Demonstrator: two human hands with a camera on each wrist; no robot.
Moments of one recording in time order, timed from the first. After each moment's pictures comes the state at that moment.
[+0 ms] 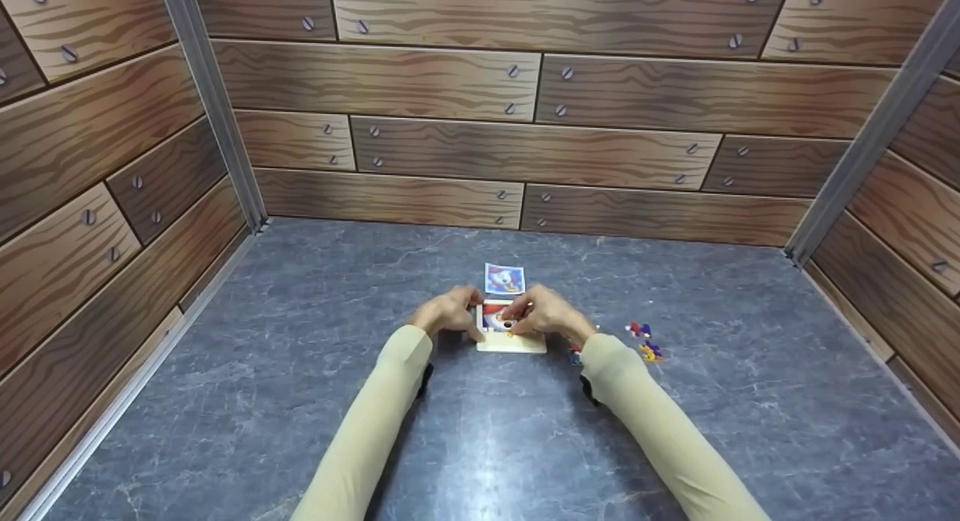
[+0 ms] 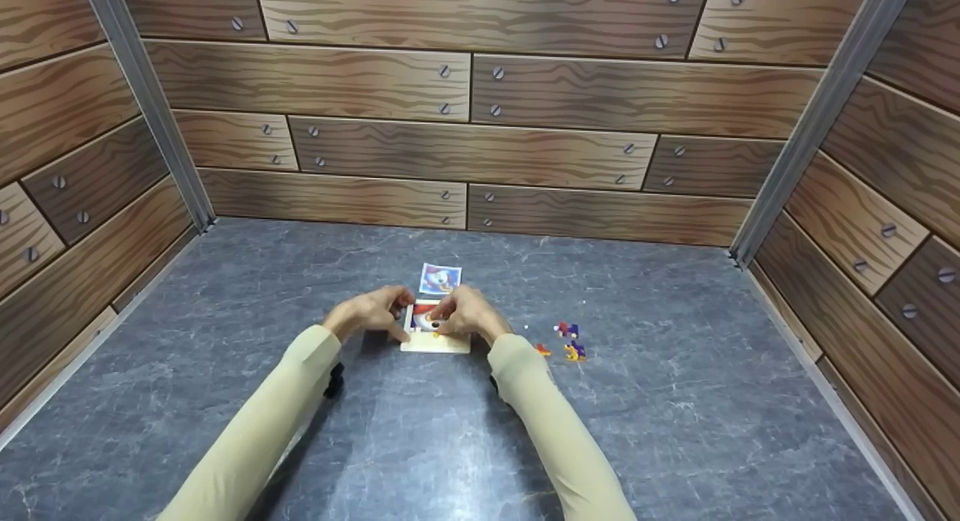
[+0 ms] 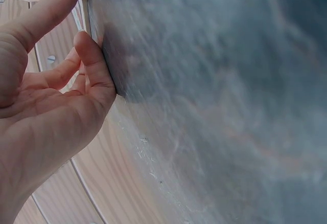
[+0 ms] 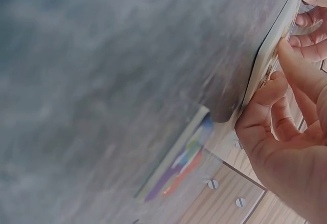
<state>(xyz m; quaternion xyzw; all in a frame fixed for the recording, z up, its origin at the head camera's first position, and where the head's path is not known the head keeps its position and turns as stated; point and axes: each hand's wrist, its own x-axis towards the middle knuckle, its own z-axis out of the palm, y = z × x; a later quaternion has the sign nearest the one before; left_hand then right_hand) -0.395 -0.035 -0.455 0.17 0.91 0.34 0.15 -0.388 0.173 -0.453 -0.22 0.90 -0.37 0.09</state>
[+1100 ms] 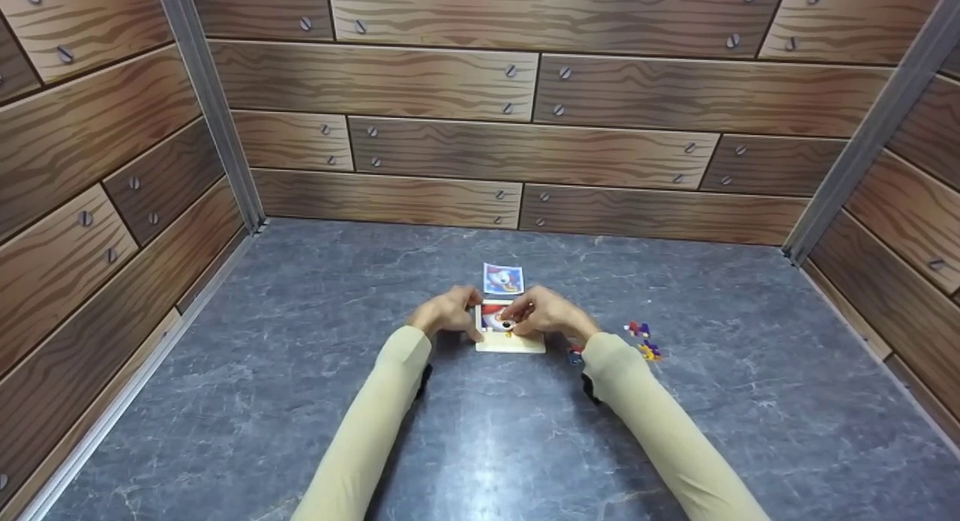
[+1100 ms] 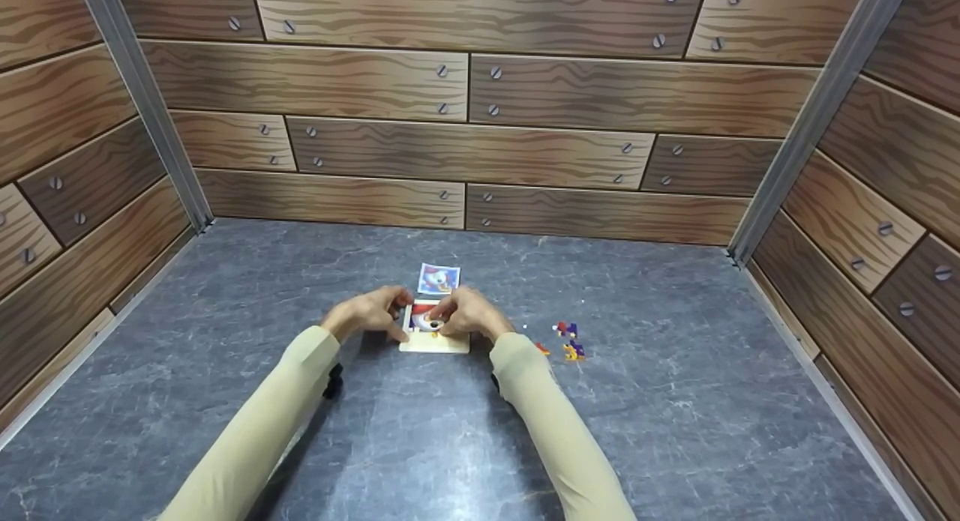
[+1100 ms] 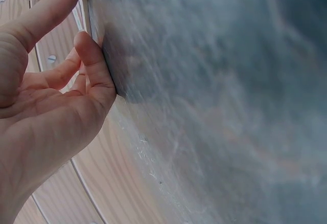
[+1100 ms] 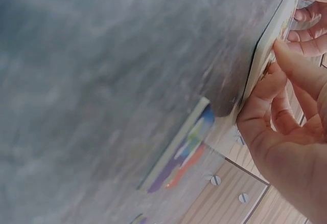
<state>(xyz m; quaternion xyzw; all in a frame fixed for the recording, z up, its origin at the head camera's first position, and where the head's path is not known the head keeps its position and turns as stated) -0.395 -0.033 -0.454 0.17 0.92 0.34 0.15 -0.389 0.179 -0.452 -0.22 0.89 -0.37 0.13</state>
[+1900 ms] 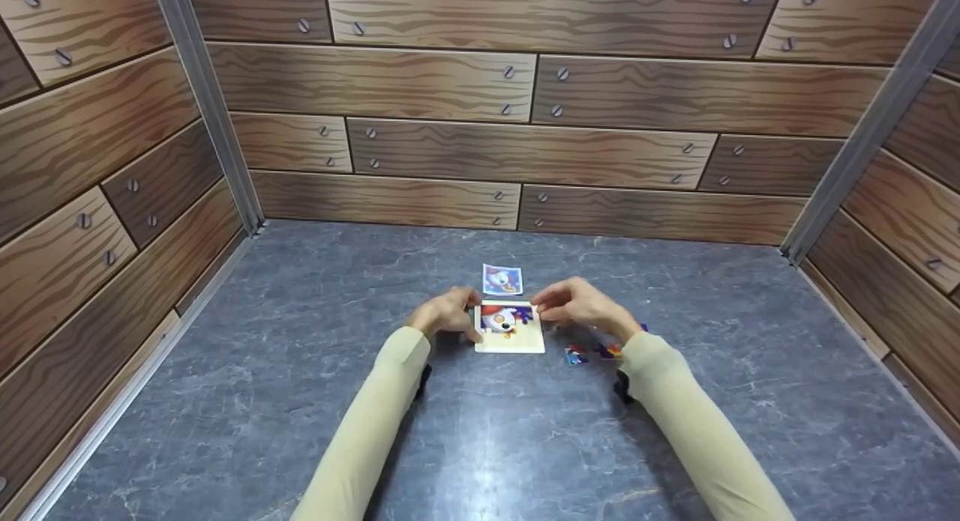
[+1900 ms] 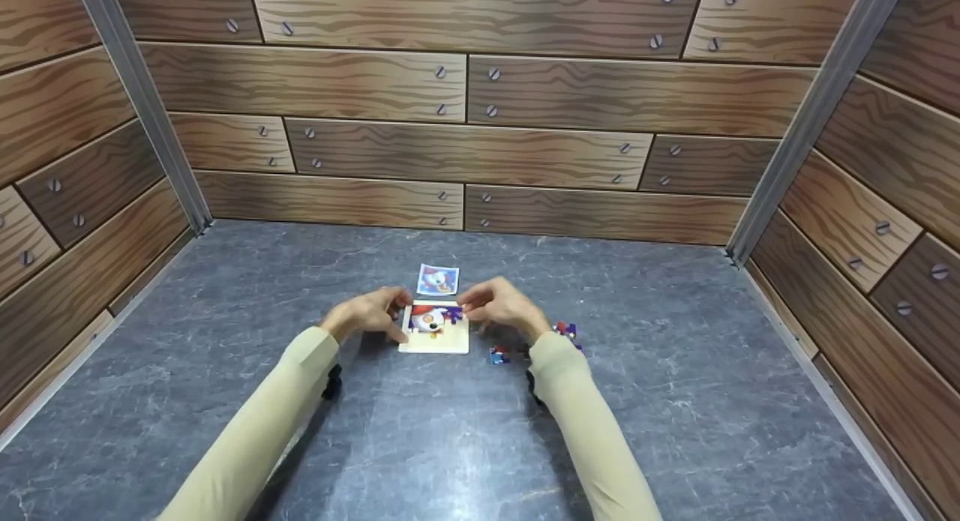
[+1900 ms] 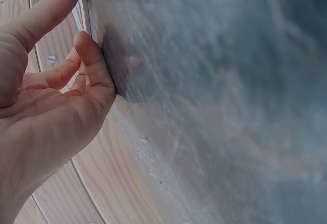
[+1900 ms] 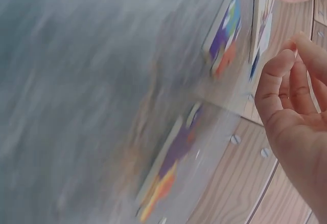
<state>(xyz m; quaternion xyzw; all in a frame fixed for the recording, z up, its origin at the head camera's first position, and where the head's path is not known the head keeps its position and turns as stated) -0.396 -0.033 -0.454 0.16 0.92 0.34 0.15 -0.390 0.233 -0.443 -0.19 0.87 -0.44 0.14</state>
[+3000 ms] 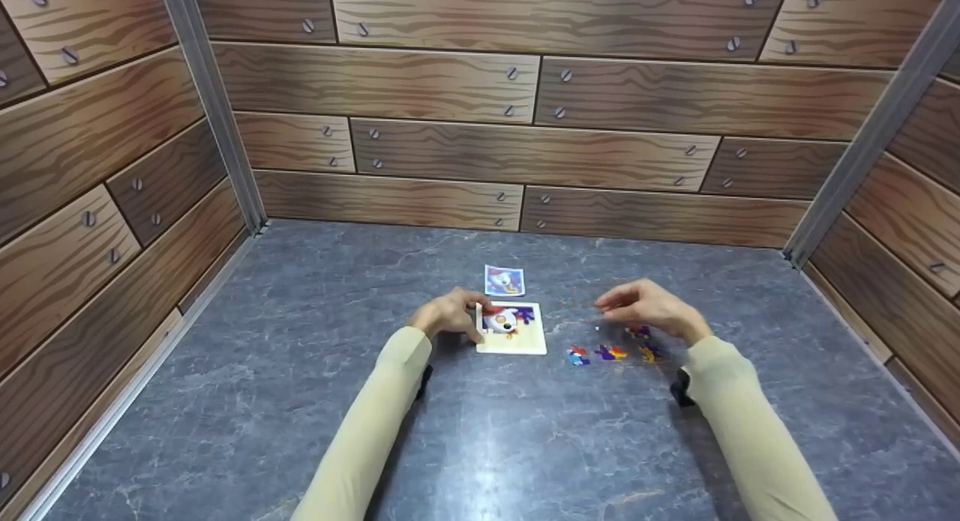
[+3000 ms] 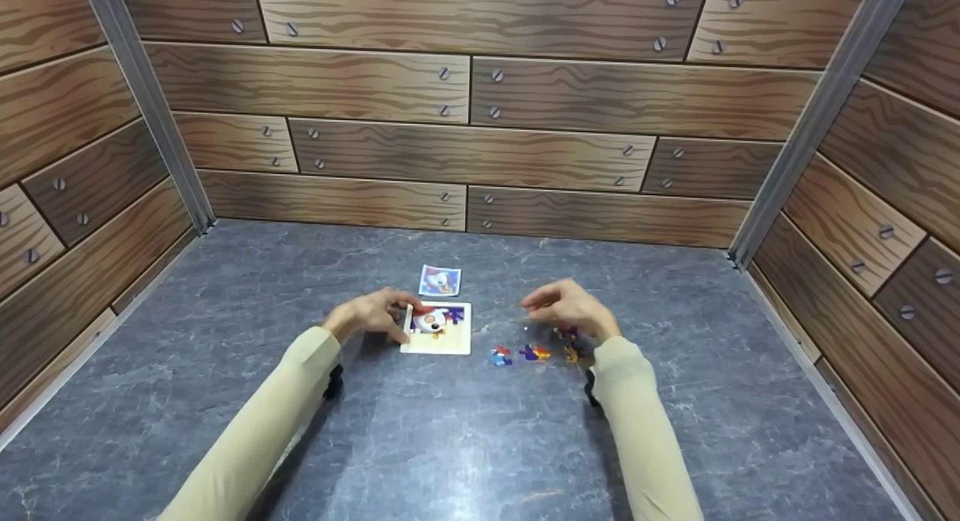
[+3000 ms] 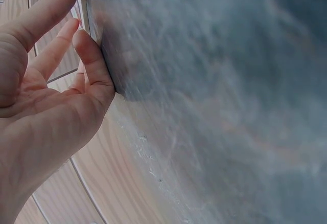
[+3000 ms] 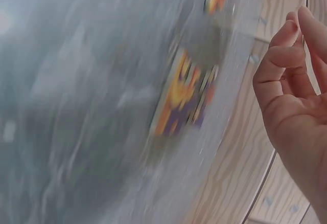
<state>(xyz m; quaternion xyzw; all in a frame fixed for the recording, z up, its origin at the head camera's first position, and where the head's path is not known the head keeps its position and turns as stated) -0.393 -0.035 -0.454 0.15 0.90 0.38 0.18 -0.386 0.333 -0.437 -0.16 0.87 -0.44 0.15</state>
